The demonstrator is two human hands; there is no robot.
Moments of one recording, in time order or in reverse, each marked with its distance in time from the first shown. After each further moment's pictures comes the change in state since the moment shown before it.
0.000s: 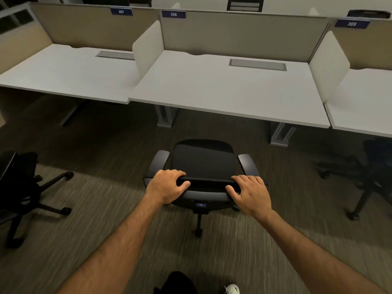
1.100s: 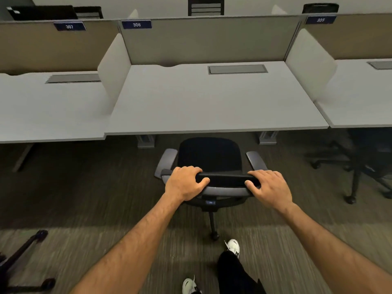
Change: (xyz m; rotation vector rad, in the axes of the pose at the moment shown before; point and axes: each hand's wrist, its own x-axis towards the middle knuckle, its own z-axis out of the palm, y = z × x) left_hand 0.229 -0.091 -0.060 -0.029 -0.012 0.272; right_hand 0.192 -0.011 0.013 -0.056 0.122 0.235
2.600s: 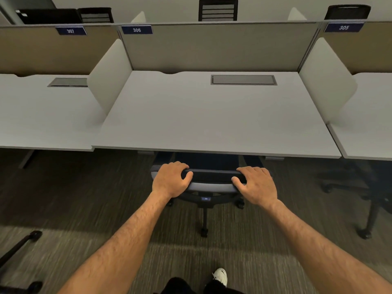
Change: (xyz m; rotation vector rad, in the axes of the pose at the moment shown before) left_hand 0.163 0.009 -0.002 0.027 0.131 -0.144; right_hand 0.173 0.086 -0.008 0.057 -0.105 -0.062
